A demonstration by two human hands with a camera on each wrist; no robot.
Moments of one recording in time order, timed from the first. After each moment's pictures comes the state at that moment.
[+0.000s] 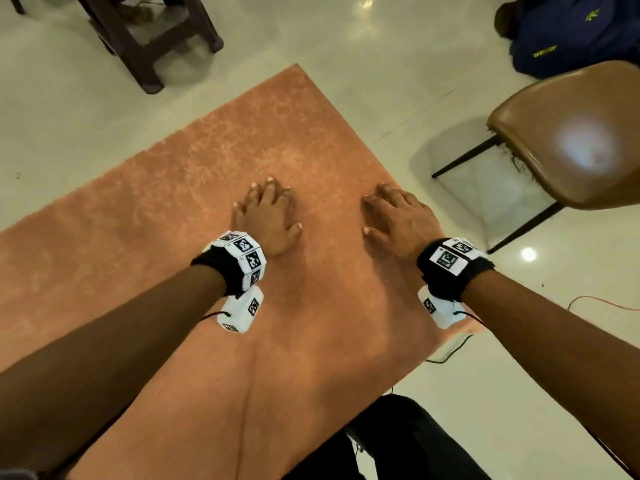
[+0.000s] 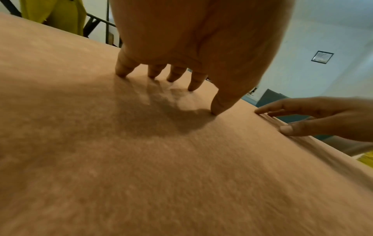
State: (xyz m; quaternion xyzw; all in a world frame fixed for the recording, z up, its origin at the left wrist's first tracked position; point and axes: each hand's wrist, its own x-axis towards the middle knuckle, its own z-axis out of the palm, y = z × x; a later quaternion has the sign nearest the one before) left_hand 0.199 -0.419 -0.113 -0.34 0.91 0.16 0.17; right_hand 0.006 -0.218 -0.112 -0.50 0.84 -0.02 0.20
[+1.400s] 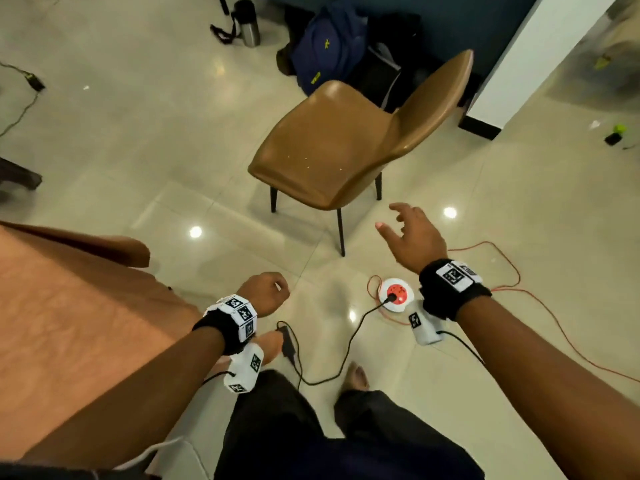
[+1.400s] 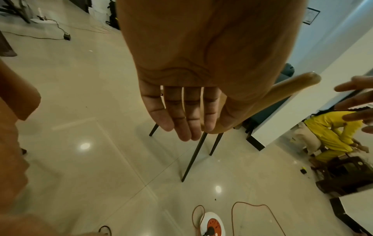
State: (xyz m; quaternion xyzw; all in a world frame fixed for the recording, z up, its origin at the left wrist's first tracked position) left_hand -0.143 0.005 -0.097 -0.20 0.89 0.30 0.27; right_hand -0.294 0.274 -0.037 -0.10 0.95 -0.25 0.15
